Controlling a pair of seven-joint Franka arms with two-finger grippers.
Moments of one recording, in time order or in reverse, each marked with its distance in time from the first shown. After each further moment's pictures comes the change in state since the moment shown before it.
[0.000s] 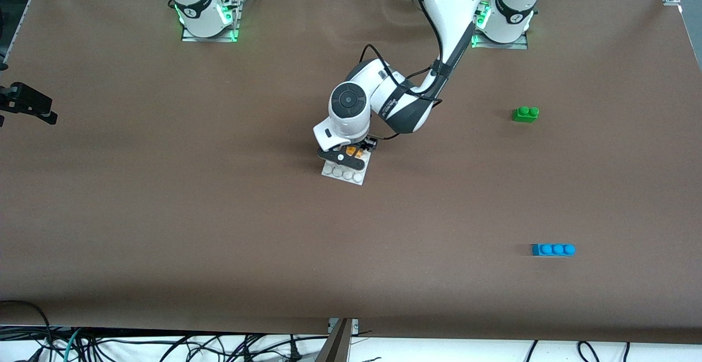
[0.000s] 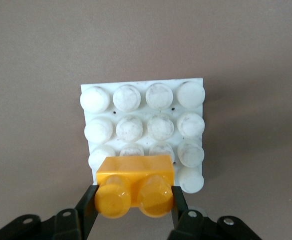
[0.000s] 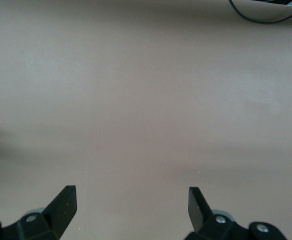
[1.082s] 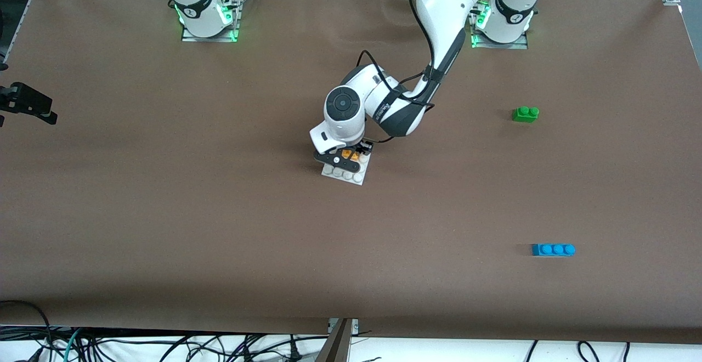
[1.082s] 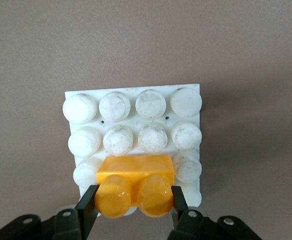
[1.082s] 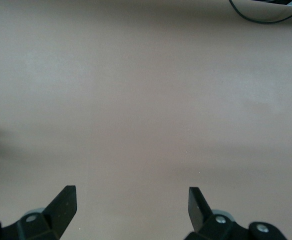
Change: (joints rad) left arm -0.027 0.053 0.016 0.034 0.001 0.027 -0.009; right arm 0.000 0.000 0.000 0.000 0.000 0.000 0.000
